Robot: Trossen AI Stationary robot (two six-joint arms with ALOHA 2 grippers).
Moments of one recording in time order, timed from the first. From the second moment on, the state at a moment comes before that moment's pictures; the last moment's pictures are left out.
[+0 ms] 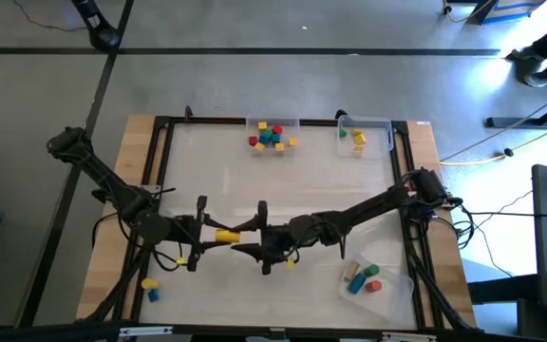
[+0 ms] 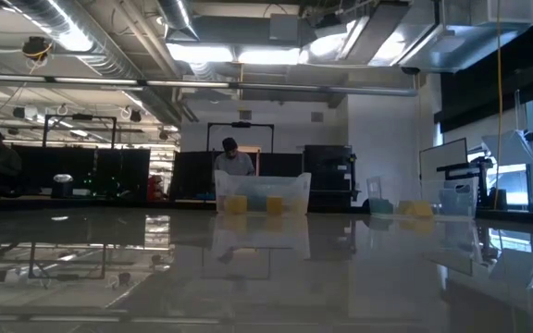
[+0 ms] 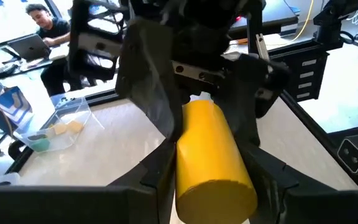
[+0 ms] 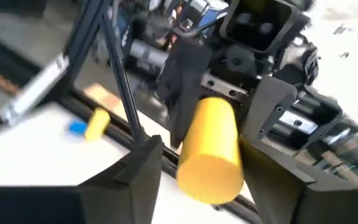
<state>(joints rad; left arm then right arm) -0.69 1.04 0.73 0.01 -0.66 0.03 0.32 1.95 1.35 0.60 0.24 -0.55</state>
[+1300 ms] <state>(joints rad) -0.62 0.99 0.73 0.05 -0.55 -0.30 0.32 1.95 1.38 0.66 0.29 -1.41</state>
